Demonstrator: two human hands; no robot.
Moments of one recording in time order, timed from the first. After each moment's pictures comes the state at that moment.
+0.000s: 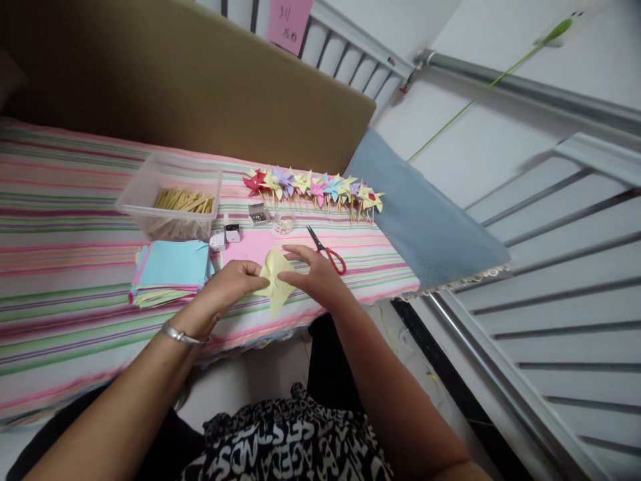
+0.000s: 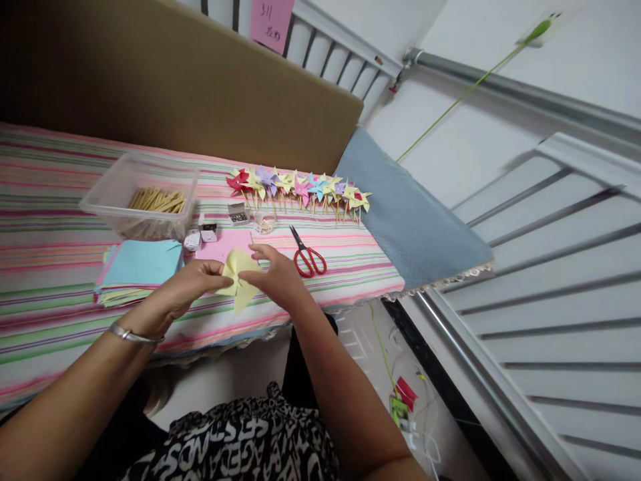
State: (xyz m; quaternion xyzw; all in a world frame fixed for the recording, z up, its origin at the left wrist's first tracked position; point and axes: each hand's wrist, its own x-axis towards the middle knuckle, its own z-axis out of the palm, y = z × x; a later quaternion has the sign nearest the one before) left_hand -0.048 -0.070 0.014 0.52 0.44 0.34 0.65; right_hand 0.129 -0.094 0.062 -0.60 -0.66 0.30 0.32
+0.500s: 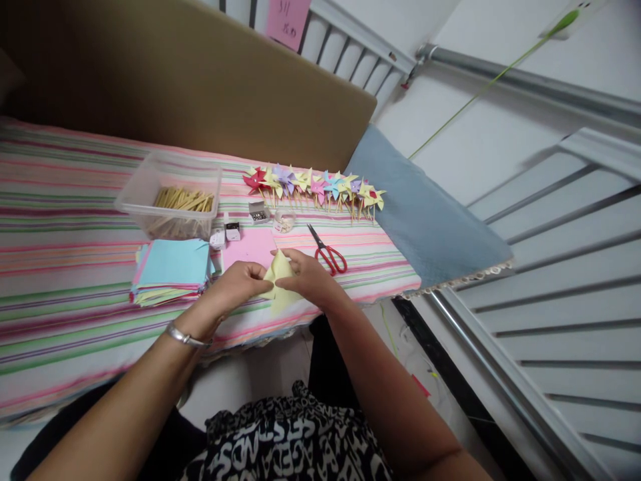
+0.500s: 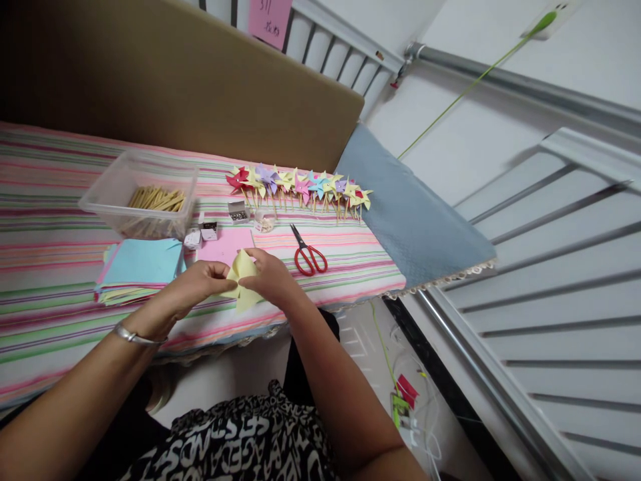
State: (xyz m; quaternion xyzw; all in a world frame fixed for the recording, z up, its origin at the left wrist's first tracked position) left_hand -0.041 -0.073 0.013 0.54 0.45 0.33 0.63; right_hand 0.122 -0.090 0.054 -0.57 -0.59 0.47 0.33
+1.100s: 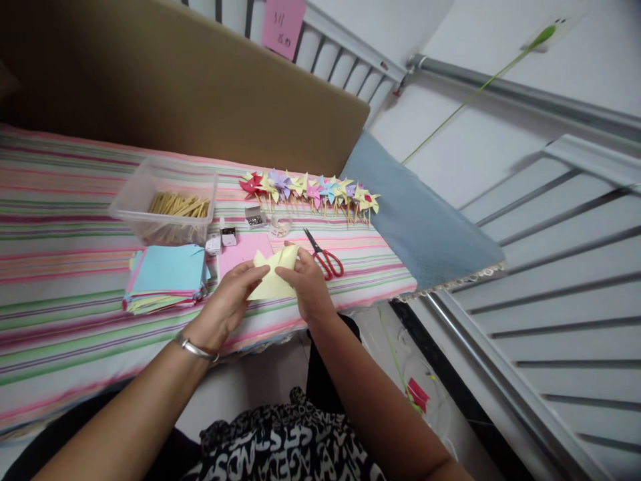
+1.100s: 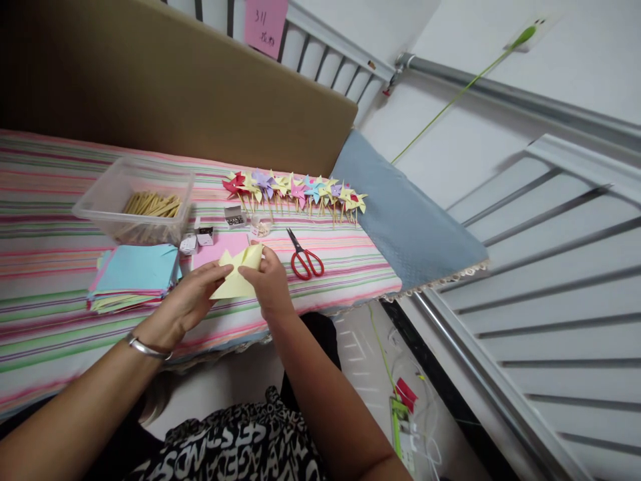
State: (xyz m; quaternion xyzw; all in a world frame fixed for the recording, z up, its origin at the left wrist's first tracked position) left_hand -0.025 -0.083 0.017 0.25 0.40 0.48 0.74; right_hand 0.104 -0.095 0.040 -0.50 -0.38 0.54 0.57
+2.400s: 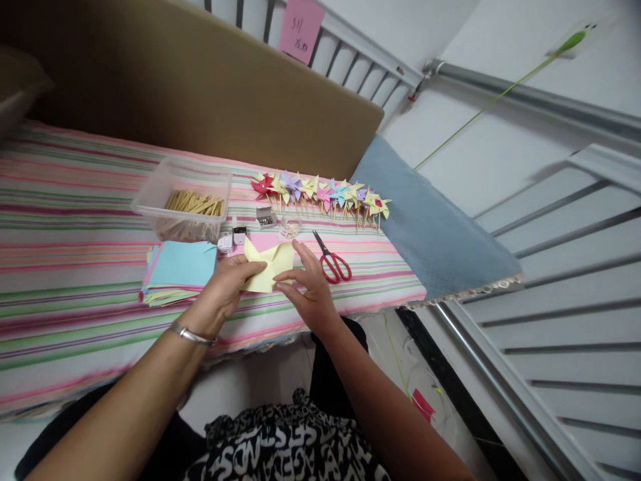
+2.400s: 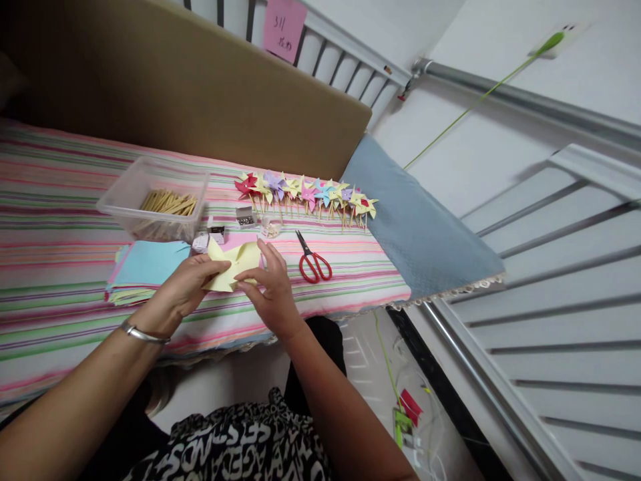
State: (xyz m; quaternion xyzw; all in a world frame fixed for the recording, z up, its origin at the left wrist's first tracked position) left_hand -0.047 -0.072 0.029 0.31 0.42 0.46 0.72; right_hand 0.116 -0.106 0.029 -0.47 -0.77 0.12 0.40
